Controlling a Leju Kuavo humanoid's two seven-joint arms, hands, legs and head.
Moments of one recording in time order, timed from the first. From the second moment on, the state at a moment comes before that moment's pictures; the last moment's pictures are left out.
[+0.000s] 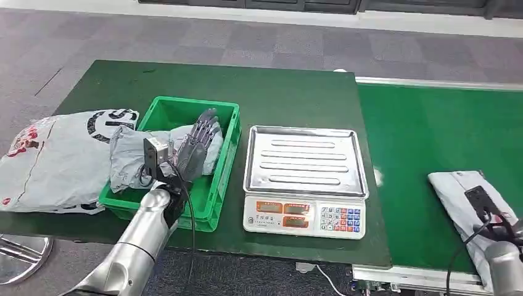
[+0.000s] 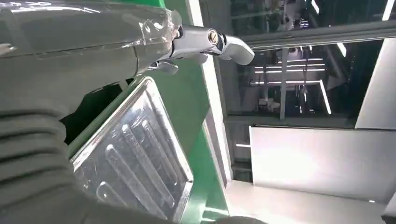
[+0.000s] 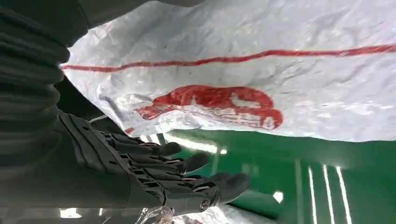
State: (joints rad) left arm -0.61 -0.20 -0.09 -0.75 0.01 -0.42 -0.70; right arm -0.35 -0.45 -0.43 -0.63 0.97 -0.23 0.23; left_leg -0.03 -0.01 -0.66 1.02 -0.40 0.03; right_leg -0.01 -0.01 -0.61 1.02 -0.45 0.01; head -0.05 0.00
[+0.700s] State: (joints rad) left arm -0.69 -0.19 -0.06 -0.55 0.11 -0.32 -0.68; right arm -0.45 -0.50 -0.45 -0.39 1.18 0.04 0.35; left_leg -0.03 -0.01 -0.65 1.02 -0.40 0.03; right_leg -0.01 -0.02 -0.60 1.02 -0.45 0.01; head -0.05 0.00
